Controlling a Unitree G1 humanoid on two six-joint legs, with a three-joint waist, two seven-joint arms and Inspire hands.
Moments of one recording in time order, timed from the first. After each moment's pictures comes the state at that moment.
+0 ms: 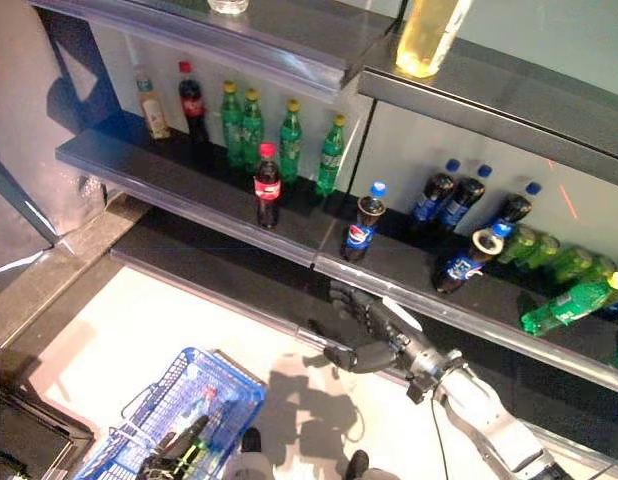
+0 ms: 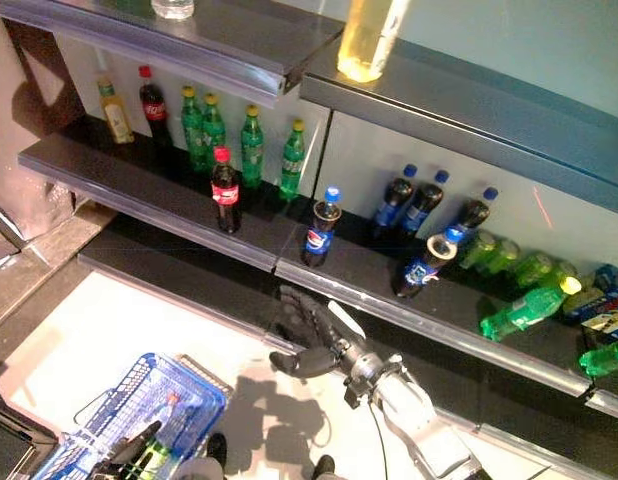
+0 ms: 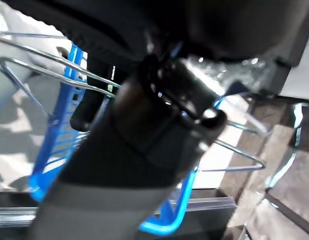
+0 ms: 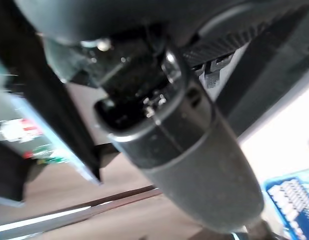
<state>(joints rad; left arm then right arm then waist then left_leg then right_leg) 0.20 0.27 0.06 0.89 -1.07 -0.11 0.07 0.02 -0.60 0.40 -0.18 0.32 -0.06 0.12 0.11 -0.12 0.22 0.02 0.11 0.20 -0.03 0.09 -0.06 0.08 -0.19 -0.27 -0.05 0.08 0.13</state>
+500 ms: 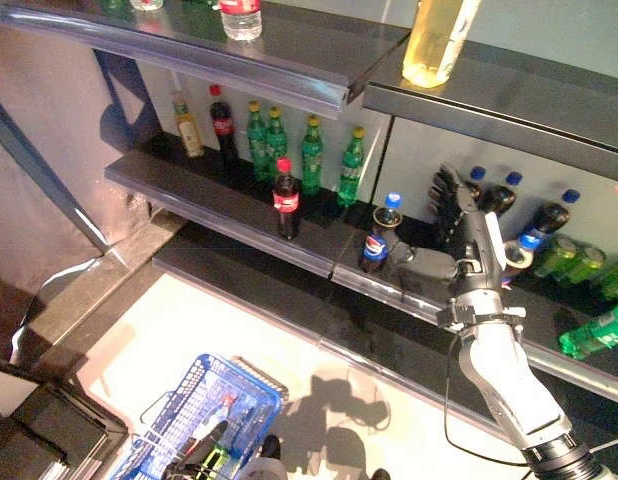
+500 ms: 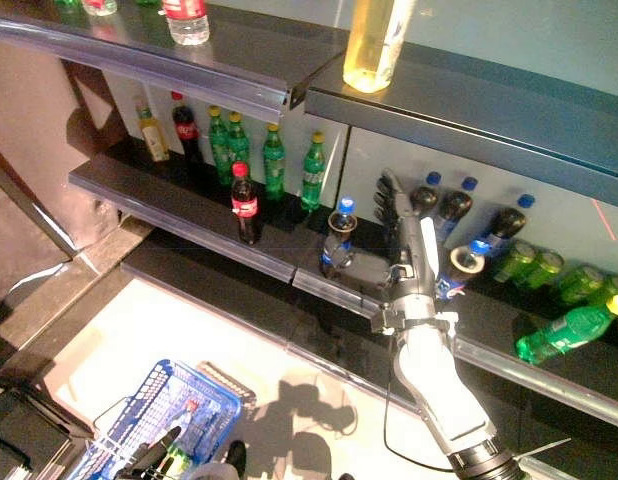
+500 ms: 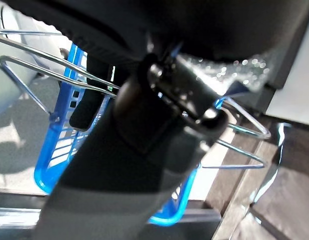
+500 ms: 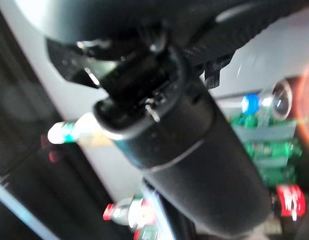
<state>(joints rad) 0.20 0.19 0.06 0.94 -1.04 -0.09 0.07 -0.09 -0.55 0.27 -0.20 0.31 -0.09 -0.49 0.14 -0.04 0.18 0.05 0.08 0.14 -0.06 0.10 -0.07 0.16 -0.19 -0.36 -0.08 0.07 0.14</state>
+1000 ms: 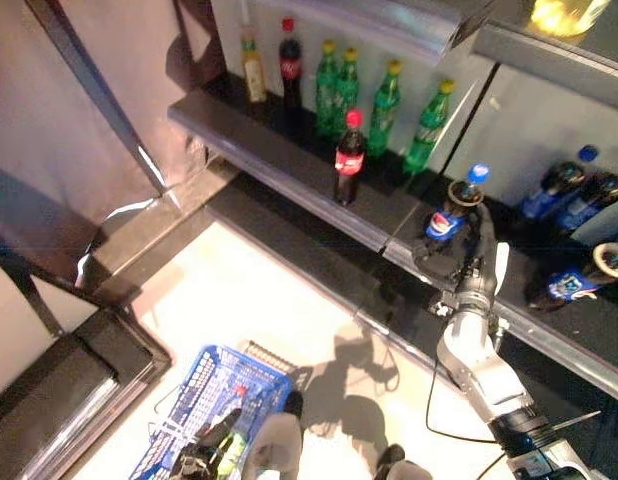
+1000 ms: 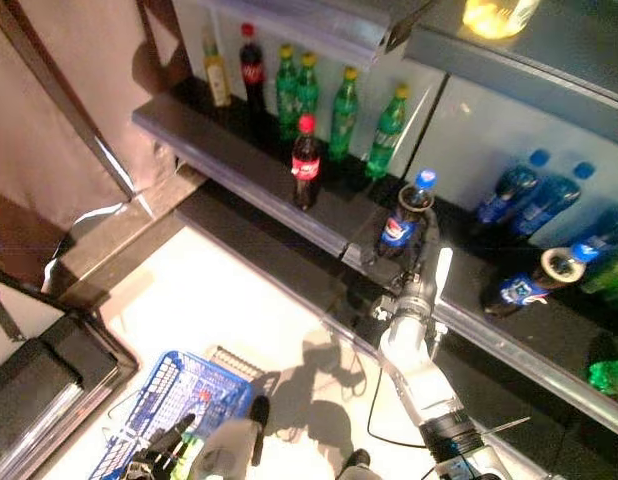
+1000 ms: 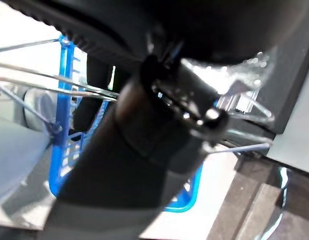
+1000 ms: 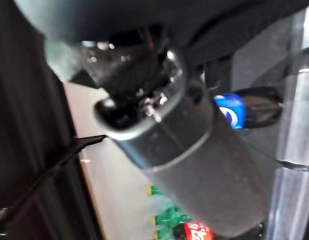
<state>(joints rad) 0.10 0.21 -0.02 0.95 -1.04 -0.06 0.05 -0.27 -0.42 0.28 0.08 0.36 -0.01 -0.77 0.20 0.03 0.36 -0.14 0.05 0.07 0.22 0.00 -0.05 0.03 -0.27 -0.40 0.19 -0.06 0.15</state>
